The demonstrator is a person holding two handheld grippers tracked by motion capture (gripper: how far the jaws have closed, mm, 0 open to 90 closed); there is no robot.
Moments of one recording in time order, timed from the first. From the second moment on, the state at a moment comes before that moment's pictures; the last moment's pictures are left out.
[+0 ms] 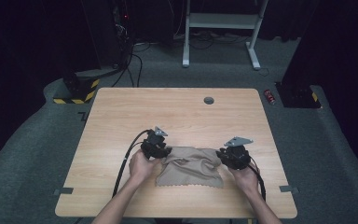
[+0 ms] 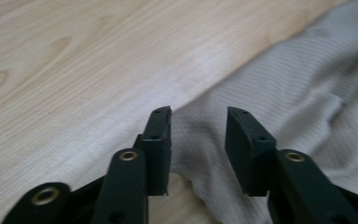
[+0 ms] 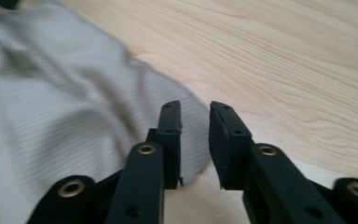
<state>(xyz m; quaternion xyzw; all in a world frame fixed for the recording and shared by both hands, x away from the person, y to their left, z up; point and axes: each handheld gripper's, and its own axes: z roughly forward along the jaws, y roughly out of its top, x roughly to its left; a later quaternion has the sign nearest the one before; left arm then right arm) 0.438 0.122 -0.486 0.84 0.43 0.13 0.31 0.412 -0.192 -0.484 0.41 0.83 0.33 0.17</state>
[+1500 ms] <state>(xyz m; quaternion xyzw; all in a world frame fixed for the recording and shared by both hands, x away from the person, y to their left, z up) 0.393 0.148 -0.495 0.82 0.44 0.11 0.36 0.381 -0.188 -0.497 0.38 0.84 0.35 0.15</state>
